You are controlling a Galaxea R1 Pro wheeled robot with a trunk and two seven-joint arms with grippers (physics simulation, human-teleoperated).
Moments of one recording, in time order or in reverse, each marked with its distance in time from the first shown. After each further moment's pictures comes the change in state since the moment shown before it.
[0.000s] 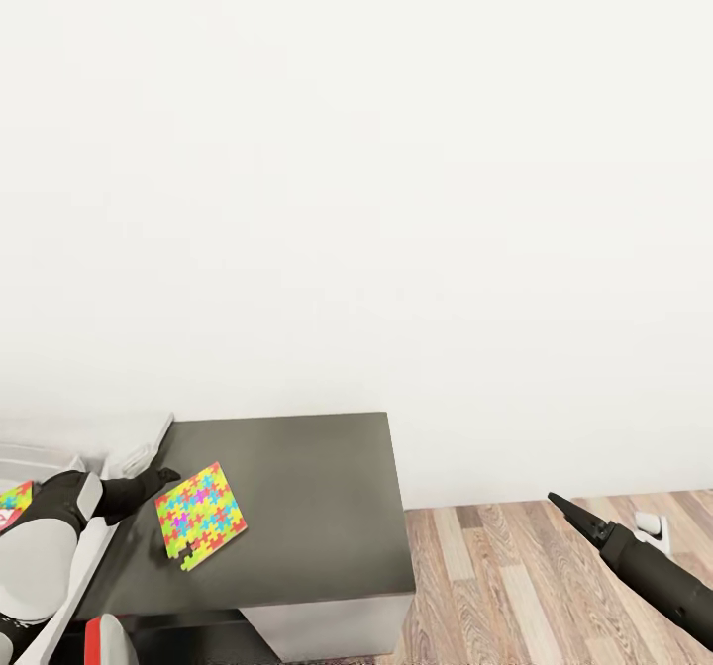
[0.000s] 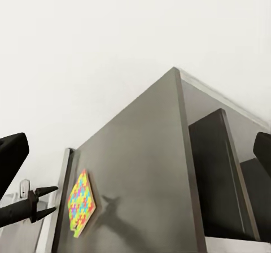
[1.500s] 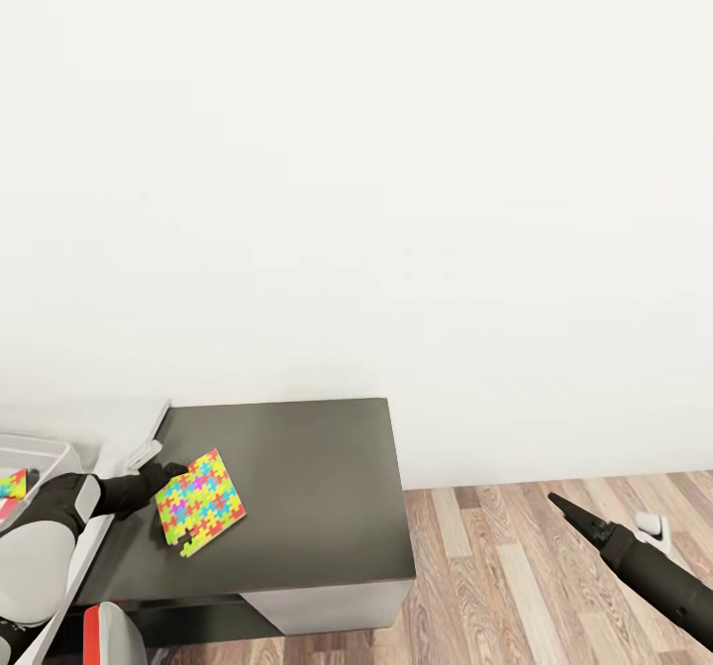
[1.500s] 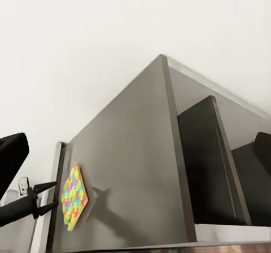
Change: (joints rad) left arm 0.007 0.003 0.002 0.000 -0.001 -0.003 -0.132; right arm 0.002 -0.002 0.000 0.000 0.000 0.000 0.006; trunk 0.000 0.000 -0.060
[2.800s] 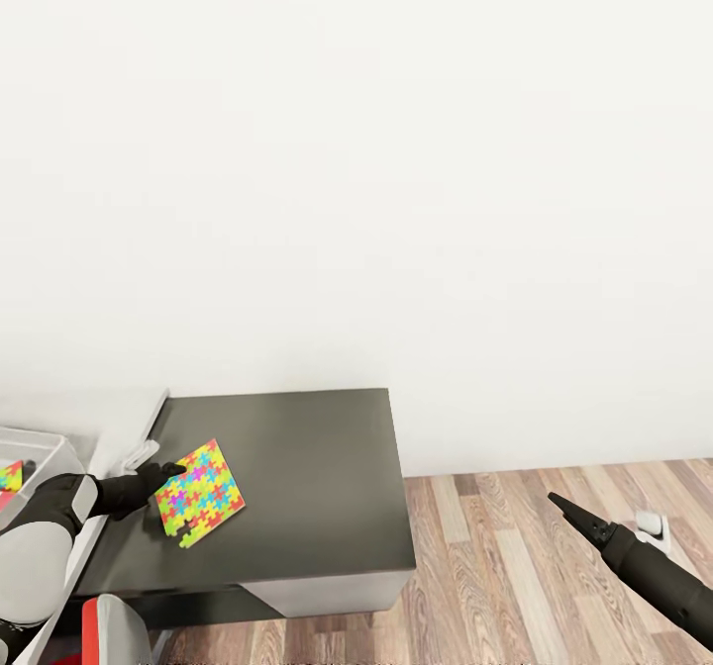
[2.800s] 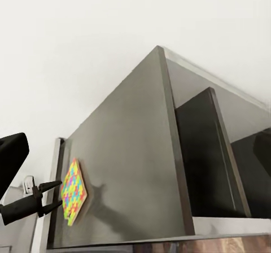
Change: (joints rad) left arm 0.000 0.007 0.001 0.000 0.001 0.000 -0.005; right arm 0.001 0.000 0.000 0.000 0.000 -0.002 0.025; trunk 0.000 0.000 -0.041
